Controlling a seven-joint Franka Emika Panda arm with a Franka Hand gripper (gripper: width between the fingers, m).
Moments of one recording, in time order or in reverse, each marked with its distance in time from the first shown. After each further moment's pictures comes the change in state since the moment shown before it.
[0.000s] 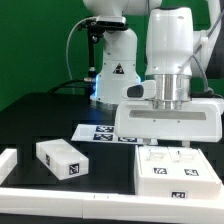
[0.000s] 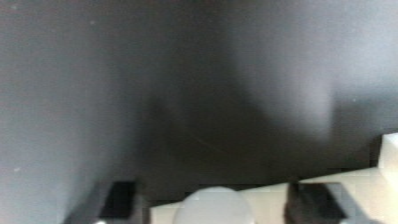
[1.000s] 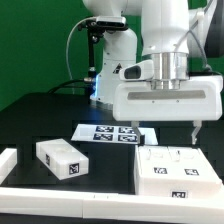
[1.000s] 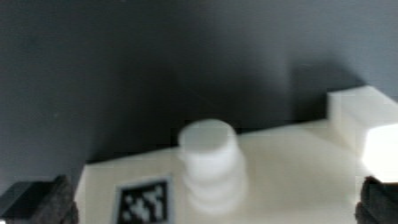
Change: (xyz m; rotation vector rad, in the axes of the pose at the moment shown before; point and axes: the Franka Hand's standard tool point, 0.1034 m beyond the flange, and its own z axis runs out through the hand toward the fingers) arm -0.001 0.004 -0.019 0.025 0.006 -0.027
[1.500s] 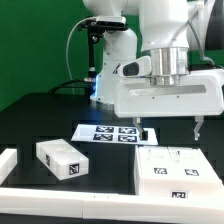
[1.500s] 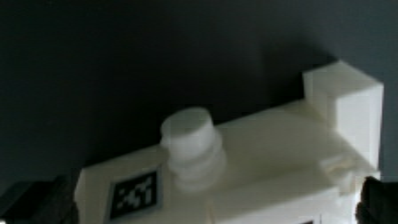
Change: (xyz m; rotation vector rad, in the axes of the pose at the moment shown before) arm 0.006 -0.014 -0.026 0.041 -0.037 0.125
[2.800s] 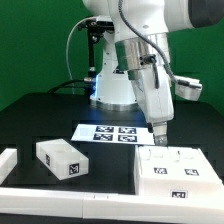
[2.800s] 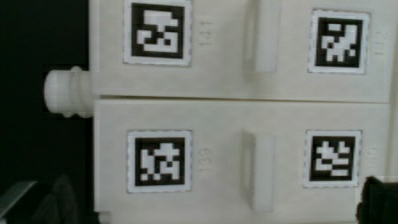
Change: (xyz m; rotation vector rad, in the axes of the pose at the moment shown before) arm 0.078 0.018 -0.015 -0.003 -0.174 1.262
